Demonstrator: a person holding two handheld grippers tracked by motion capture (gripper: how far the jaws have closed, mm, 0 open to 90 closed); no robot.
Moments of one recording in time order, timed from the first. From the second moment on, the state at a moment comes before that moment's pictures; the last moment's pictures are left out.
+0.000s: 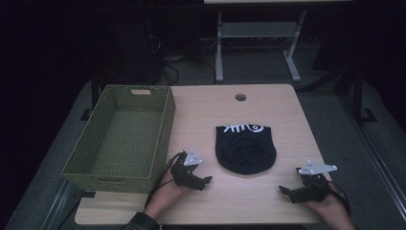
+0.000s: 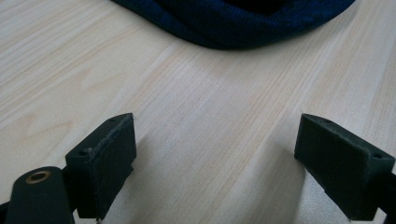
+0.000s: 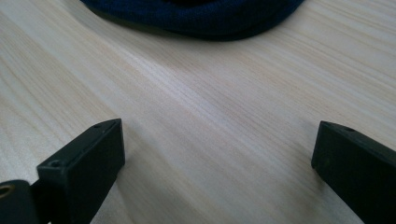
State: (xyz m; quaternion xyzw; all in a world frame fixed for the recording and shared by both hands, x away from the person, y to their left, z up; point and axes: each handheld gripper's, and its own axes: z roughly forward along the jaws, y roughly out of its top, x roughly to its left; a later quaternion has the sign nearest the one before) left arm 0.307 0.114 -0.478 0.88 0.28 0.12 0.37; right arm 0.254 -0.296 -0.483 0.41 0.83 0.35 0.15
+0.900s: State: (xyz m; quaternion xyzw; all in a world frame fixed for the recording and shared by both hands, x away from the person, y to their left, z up) left arm 0.307 0.115 -0.478 0.88 0.27 0.11 0.37; right arm 0.274 -0.289 -0.456 0.40 0.84 0.35 0.14
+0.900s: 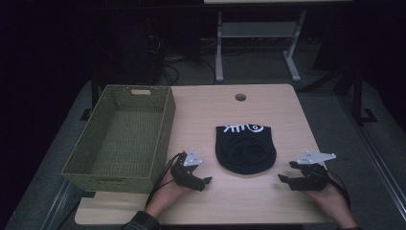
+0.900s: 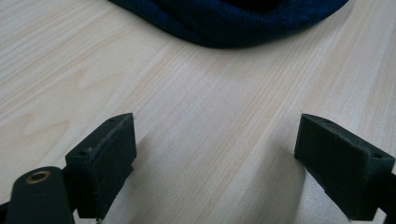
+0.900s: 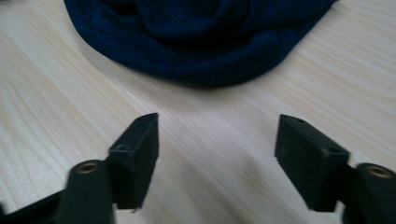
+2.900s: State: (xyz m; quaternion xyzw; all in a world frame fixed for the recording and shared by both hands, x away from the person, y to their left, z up) left arm 0.306 0.116 -0.477 0.88 0.27 0.11 0.37; right arm 0.420 -0.261 -0.403 0.38 0.83 0.39 0.11
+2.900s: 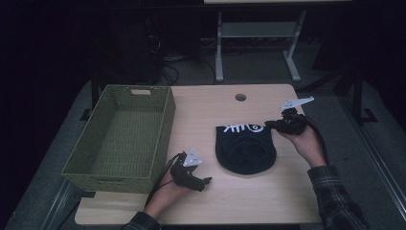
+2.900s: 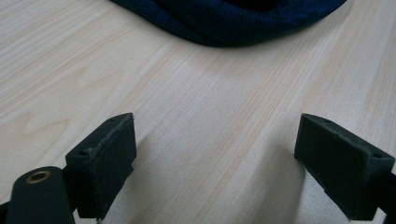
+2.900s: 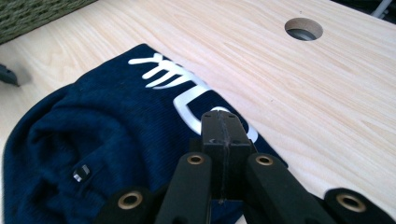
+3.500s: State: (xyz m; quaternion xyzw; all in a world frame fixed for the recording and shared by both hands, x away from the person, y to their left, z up) left arm 0.306 0.116 -0.477 0.88 0.27 0.11 0.37; right arm 0.469 -0.262 -0.443 0.43 0.82 0.36 0.11
